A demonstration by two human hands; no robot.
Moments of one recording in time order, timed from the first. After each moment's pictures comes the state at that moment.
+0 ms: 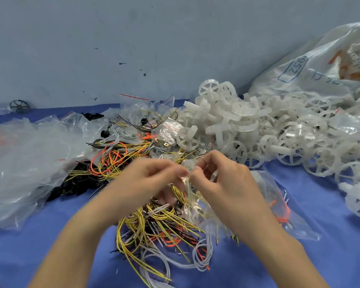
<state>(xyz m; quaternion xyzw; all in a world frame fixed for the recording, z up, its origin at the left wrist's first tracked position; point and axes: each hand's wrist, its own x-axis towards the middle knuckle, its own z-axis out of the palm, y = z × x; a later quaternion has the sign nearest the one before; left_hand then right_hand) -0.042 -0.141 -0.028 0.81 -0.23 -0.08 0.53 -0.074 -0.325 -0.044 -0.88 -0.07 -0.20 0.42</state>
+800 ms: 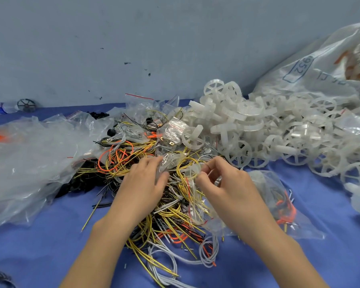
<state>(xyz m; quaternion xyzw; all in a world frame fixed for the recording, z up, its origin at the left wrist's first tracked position) -0.012 -0.127 -0.087 0.97 -0.10 0.13 0.21 -0.072 -0.323 -0.060 -0.88 -0.06 -0.16 0.44</state>
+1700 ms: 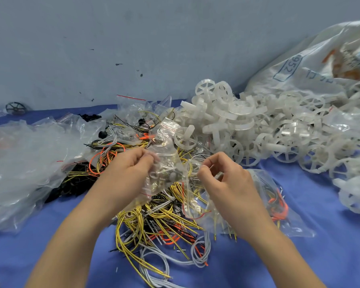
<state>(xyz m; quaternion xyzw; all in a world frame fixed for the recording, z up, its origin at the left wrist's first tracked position) -0.044 -0.136 -0.022 0.85 -0.05 0.06 0.51 -0.073 -0.333 -0.059 -0.84 -0.03 -0.18 0.52</state>
